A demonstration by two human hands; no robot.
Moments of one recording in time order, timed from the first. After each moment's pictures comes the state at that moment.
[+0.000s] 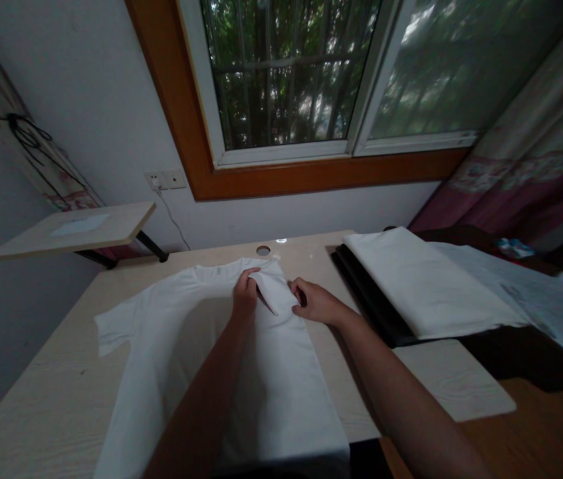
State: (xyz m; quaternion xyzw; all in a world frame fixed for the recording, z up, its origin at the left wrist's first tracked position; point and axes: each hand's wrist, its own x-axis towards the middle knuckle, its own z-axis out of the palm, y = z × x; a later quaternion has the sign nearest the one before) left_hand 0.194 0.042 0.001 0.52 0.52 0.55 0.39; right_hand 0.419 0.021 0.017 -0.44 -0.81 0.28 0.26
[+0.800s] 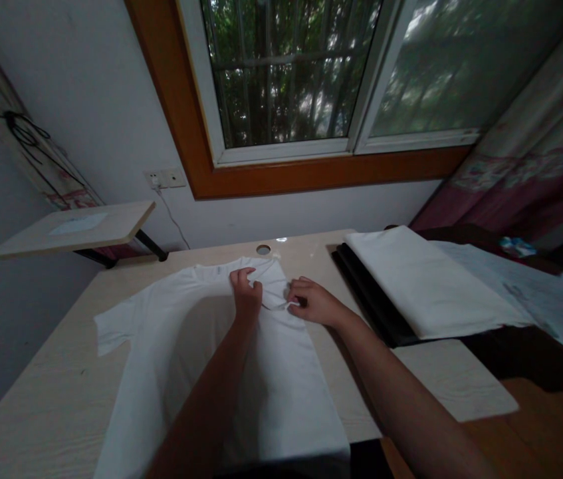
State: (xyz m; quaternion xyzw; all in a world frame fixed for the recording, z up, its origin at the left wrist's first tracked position) left_hand 0.198 0.050 -0.013 0.60 0.54 0.58 0.13; right_hand 0.411 0.023 0.022 -0.31 -0.88 0.17 0.31
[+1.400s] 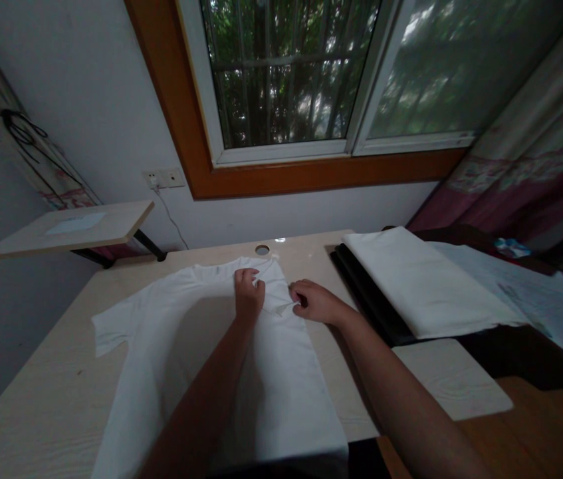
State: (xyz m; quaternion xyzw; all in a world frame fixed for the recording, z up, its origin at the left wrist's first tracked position) left_hand 0.200 0.054 -0.015 0.65 0.55 0.51 0.12; right_hand 0.422 0.025 0.019 -0.38 -0.87 0.20 0.25
